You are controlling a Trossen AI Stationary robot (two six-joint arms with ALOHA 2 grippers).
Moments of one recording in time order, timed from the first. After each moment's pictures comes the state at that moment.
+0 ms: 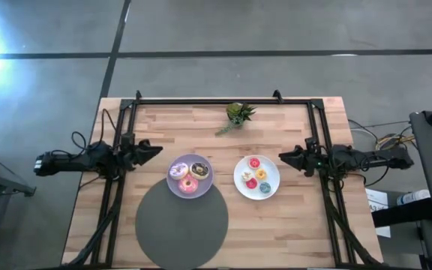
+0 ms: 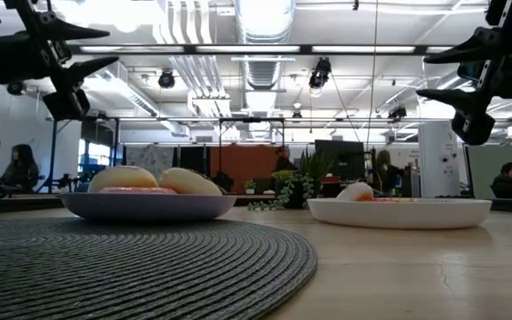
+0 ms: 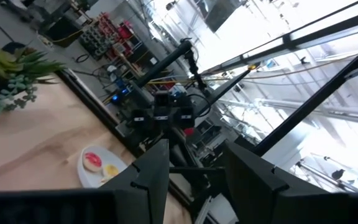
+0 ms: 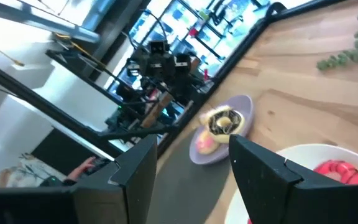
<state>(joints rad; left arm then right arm) -0.02 0.00 0.01 0.22 -0.14 -0.84 0.12 0.03 0.01 0.04 0.23 0.93</state>
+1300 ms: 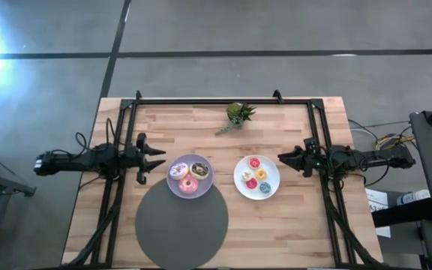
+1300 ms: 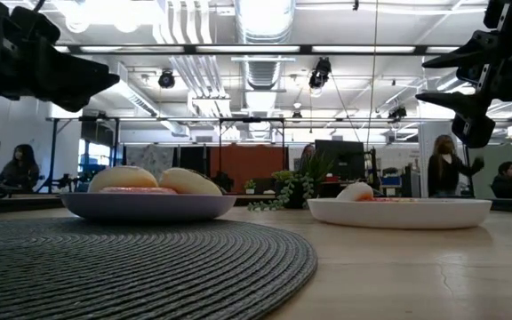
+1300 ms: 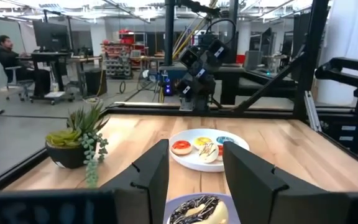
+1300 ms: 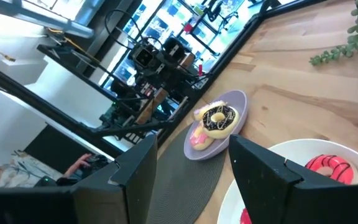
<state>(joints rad) -0.02 0.00 0.01 0.03 -0.11 0.00 0.12 0.06 0.01 0.04 0.23 0.93</state>
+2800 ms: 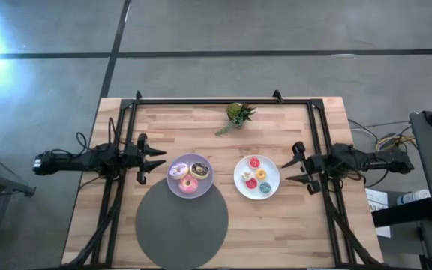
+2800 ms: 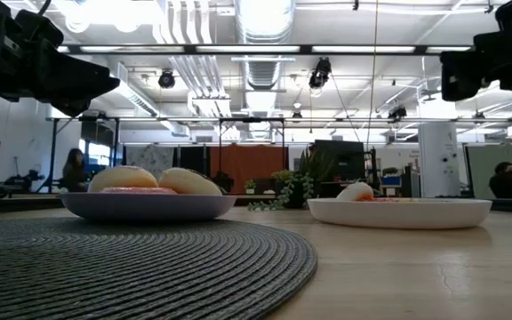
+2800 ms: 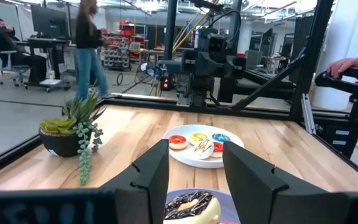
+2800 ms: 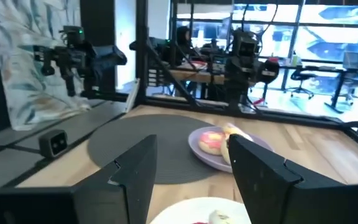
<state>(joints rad) -0.02 0.06 0.01 0.04 -0.11 -0.07 0.06 0.00 0.01 0.04 -0.21 -0.01</state>
